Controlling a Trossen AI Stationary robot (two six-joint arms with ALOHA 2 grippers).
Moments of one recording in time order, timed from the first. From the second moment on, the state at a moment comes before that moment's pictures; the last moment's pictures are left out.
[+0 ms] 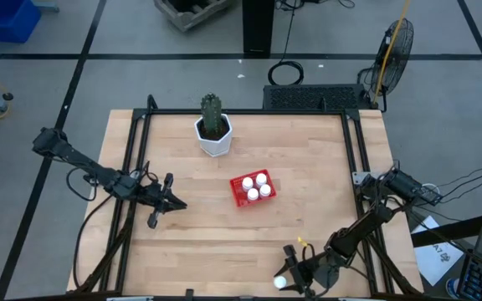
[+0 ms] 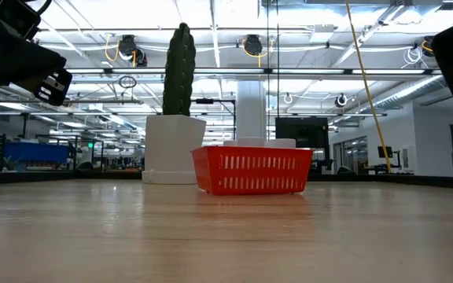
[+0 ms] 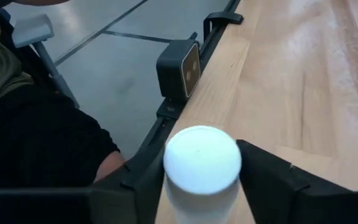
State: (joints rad) left arm -0.49 0.52 0.01 0.41 -0.23 -0.19; right arm 0.88 1.88 0.79 0.61 0.39 0.32
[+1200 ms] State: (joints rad) left arm -0.49 0.52 0.01 0.41 -0.24 -0.15; right arm 0.33 1.74 0.86 0.50 0.28 0.01
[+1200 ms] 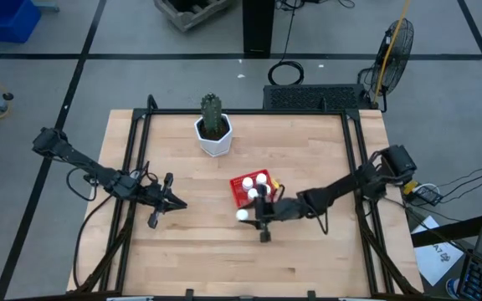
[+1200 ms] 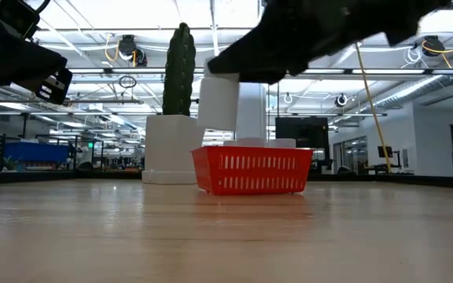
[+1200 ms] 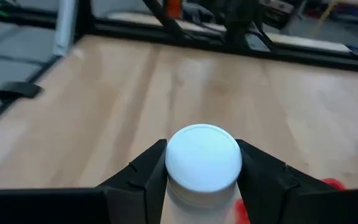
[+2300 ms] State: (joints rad) left arm -0.49 0.52 0.01 0.39 -0.24 -0.17; right arm 0.40 1.96 1.02 0.42 0.18 0.18
